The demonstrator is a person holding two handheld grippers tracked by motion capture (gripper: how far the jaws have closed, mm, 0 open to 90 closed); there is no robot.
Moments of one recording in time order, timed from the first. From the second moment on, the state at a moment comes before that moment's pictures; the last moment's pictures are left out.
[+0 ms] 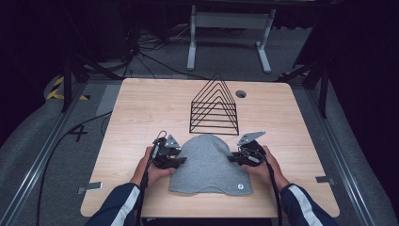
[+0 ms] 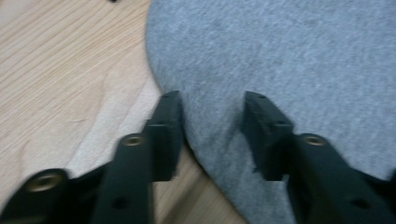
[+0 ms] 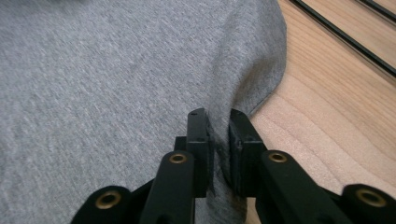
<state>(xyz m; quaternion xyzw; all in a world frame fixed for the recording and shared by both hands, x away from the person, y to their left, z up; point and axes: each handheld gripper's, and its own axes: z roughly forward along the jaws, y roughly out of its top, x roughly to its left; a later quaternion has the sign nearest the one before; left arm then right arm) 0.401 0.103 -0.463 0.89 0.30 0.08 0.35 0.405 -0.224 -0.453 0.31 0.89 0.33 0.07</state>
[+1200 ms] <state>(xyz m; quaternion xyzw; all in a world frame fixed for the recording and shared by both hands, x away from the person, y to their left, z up) 0.411 0.096 -0.337 0.87 0.18 0.15 0.44 0.386 -0.260 -0.334 0.26 0.85 0.43 0.19</state>
